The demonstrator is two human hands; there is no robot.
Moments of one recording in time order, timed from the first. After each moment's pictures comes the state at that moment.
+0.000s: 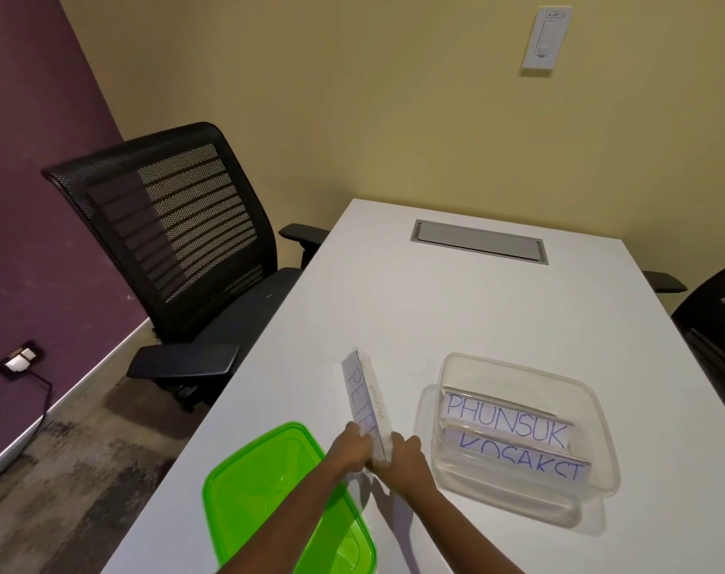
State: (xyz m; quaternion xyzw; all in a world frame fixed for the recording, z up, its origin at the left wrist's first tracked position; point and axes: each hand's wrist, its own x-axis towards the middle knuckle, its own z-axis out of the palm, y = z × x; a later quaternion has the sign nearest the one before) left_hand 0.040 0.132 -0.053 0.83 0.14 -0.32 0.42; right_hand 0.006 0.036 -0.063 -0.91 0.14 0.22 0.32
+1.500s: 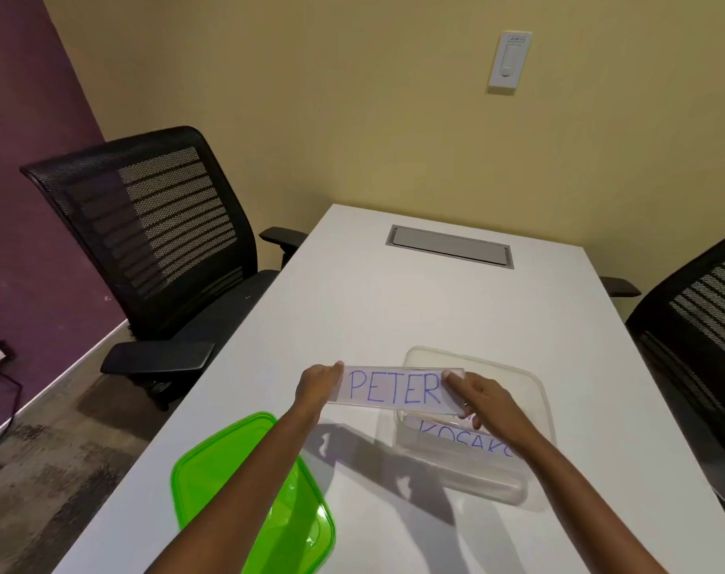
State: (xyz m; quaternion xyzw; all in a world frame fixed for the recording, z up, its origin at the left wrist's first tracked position) left_hand 0.056 0.117 0.012 0.77 0.19 -0.13 0.59; right_hand -0.024 -0.112 0.067 -0.88 0.11 0.07 0.47
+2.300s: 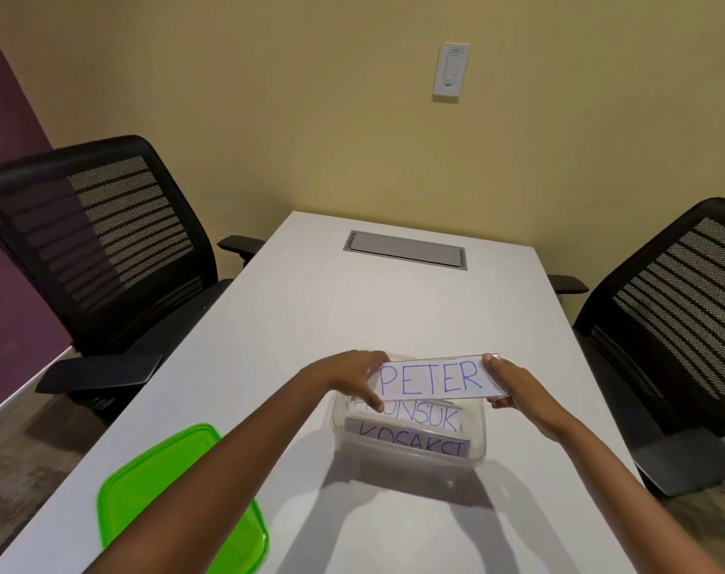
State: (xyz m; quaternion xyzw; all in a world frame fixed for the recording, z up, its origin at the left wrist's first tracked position) left_hand 0.068 0.002 0.067 0.90 -0.30 -0.26 0.19; right_hand -0.035 -0.248 0.078 -0.82 0.11 0.08 0.56
